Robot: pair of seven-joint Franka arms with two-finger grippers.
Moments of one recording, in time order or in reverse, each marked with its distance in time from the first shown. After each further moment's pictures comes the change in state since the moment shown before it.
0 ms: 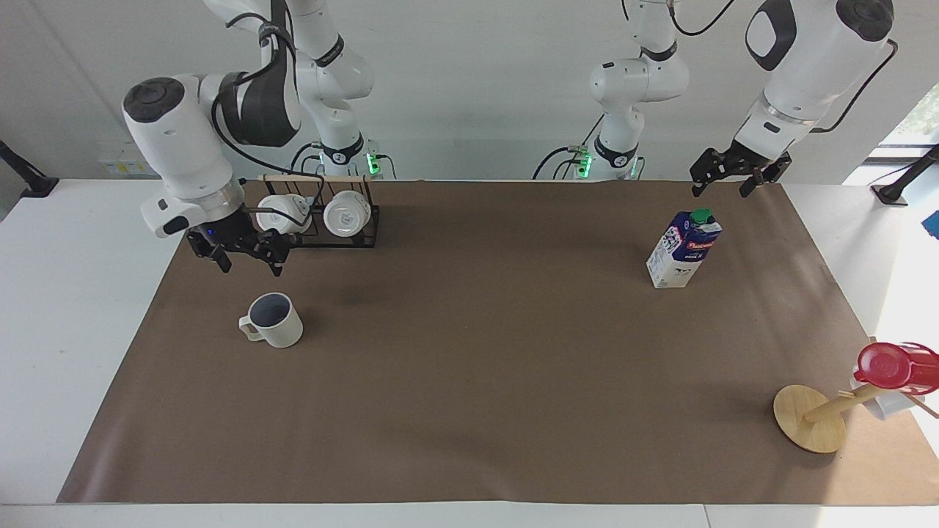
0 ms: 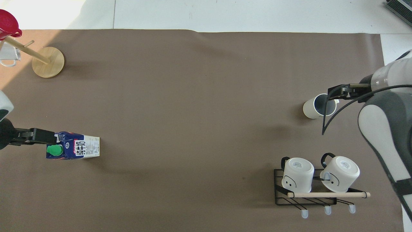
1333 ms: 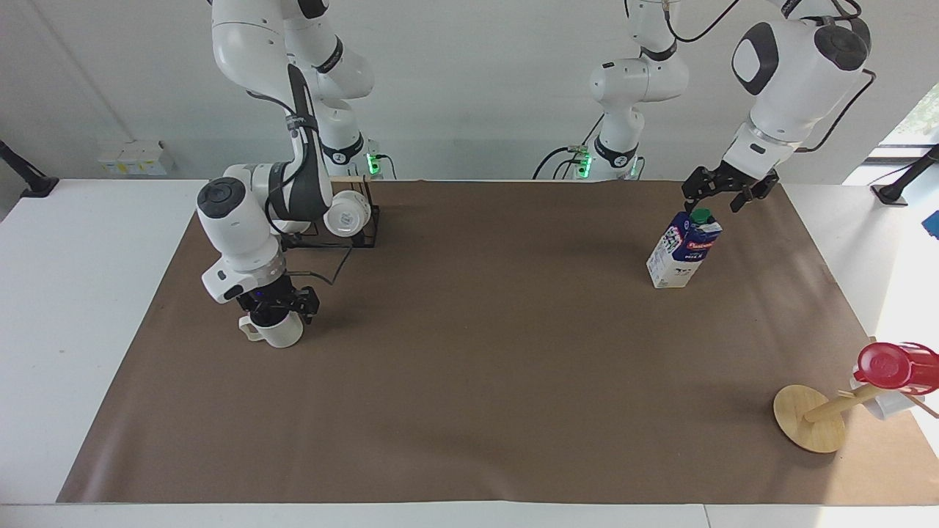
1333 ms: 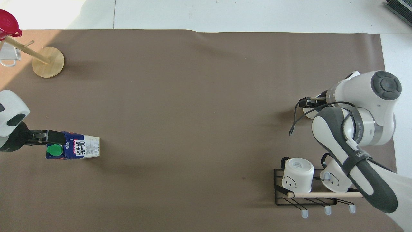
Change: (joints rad) left arm 0.000 -0.005 0.000 -0.121 0.000 0.130 0.003; right arm 0.019 0.168 0.003 -0.137 -0.013 0.307 -0.002
